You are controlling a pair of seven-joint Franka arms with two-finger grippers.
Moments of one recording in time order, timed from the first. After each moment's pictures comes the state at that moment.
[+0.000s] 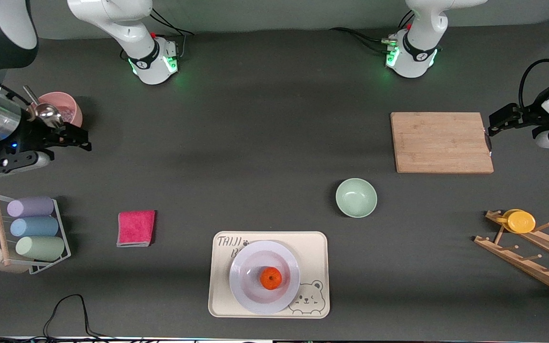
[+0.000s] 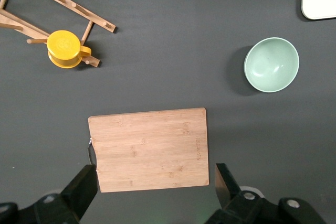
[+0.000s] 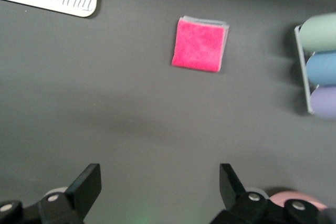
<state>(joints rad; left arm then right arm) 0.05 -0.05 -0.07 -1.69 0.00 1.60 0.07 0.00 0.04 0.08 -1.64 0.04 1.59 -0.09</state>
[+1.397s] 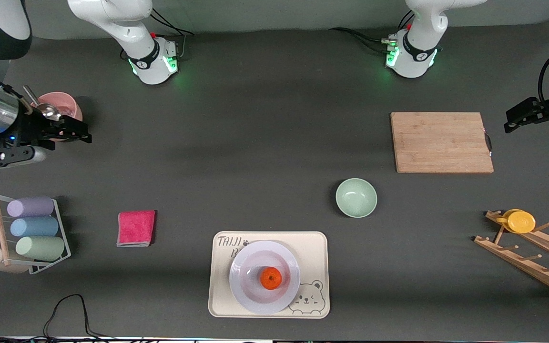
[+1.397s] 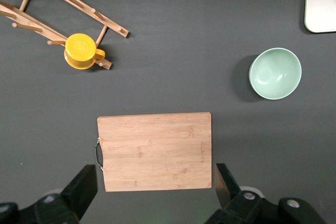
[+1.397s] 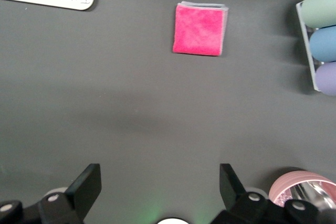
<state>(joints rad) 0.07 -0.05 -0.05 -1.65 0.00 1.58 0.07 -0.04 0.03 0.07 -1.62 0.06 1.53 -0.08</state>
